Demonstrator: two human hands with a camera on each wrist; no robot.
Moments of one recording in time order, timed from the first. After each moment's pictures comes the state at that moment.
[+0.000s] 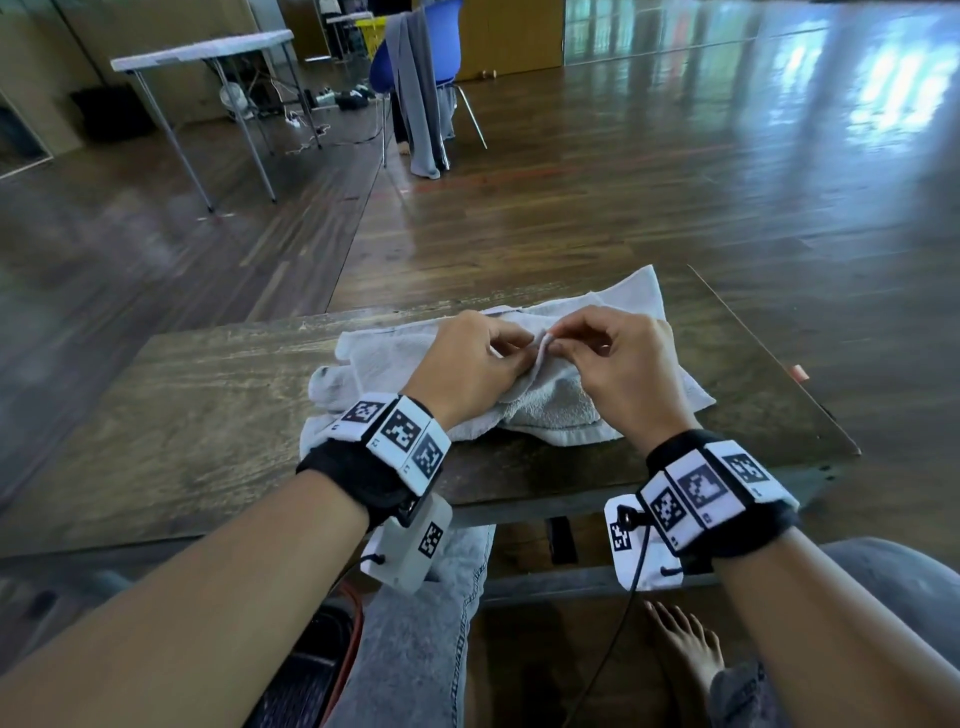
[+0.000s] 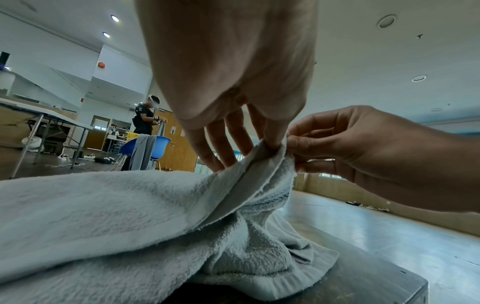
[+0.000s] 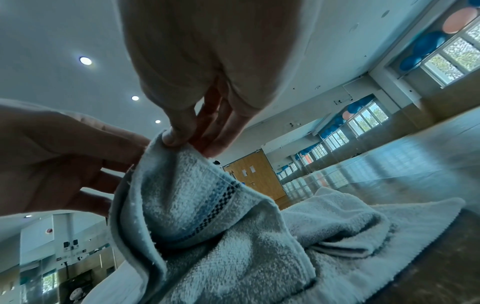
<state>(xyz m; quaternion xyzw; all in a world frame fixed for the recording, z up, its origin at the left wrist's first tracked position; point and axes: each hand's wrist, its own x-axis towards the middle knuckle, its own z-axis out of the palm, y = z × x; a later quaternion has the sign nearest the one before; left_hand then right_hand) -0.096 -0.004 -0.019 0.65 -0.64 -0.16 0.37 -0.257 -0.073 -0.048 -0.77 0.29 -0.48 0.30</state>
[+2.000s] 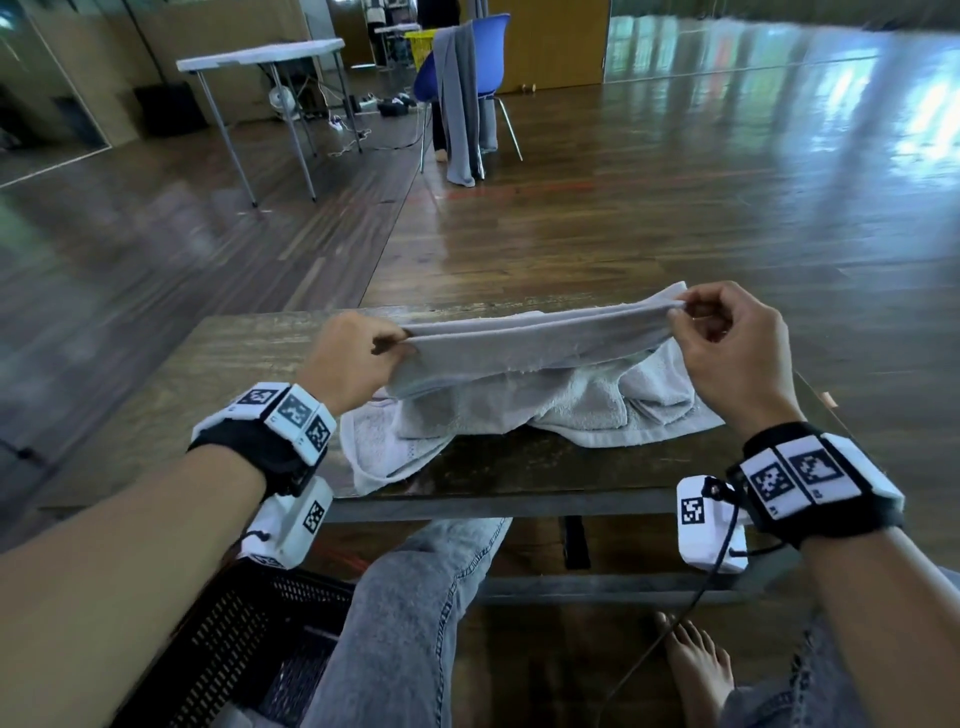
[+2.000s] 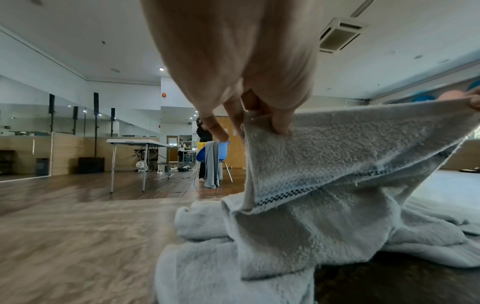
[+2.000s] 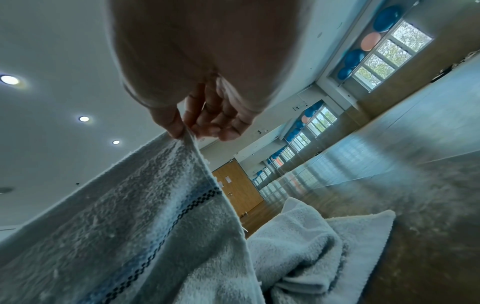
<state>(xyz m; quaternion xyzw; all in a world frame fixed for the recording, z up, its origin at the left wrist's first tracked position) 0.017 0.070 -0.009 0.75 -0.60 0.00 0.26 -0.300 -0.104 -0.041 -0.72 0.38 -0.52 0.26</state>
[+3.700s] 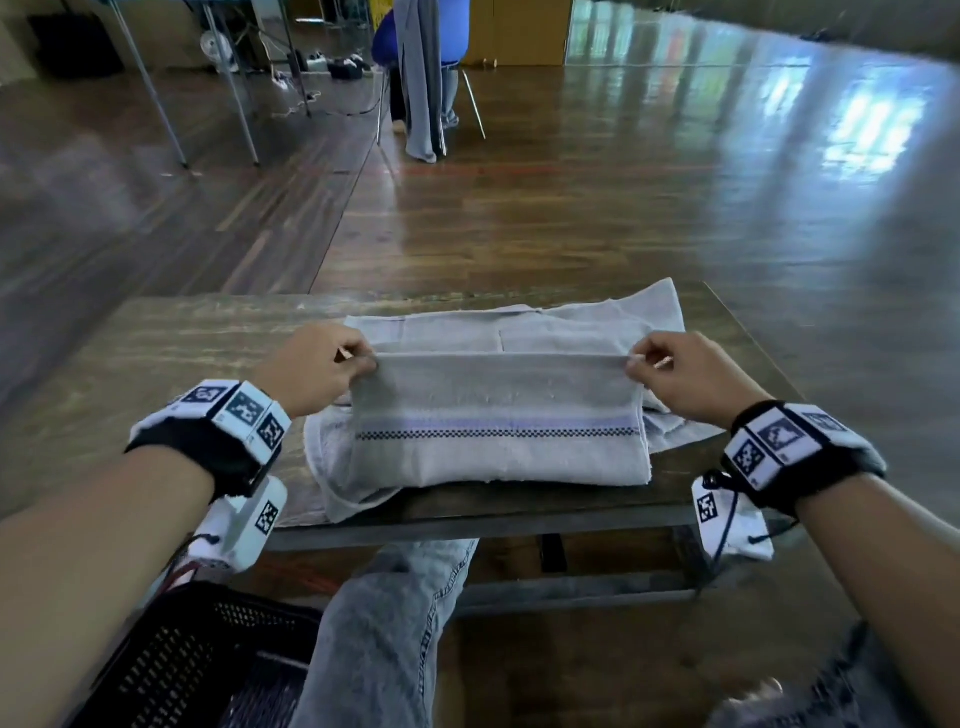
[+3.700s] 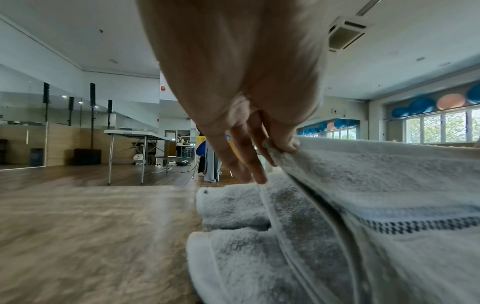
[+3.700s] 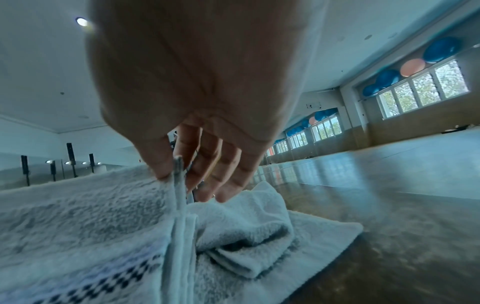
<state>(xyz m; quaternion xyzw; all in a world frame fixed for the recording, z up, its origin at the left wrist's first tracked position) 0.083 0.041 -0.049 0.78 -0.58 -0.09 0.23 -0.270 -0.147 -0.069 -0.83 0.45 -0.20 0.25</state>
